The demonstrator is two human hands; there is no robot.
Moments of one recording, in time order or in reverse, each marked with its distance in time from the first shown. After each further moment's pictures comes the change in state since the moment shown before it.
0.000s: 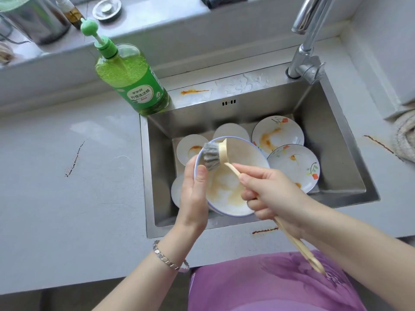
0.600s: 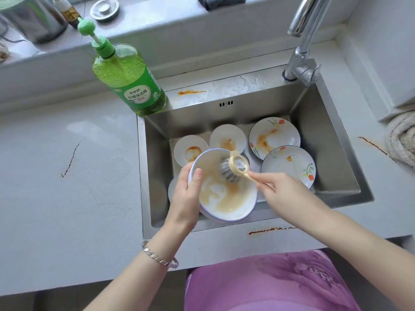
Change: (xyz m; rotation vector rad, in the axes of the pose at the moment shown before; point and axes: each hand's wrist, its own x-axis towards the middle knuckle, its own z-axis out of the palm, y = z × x) left_hand 0.003 -0.009 -0.014 0.071 -0.035 -0.161; right_hand 0.012 0.019 -0.044 -0.913 0.218 -0.213
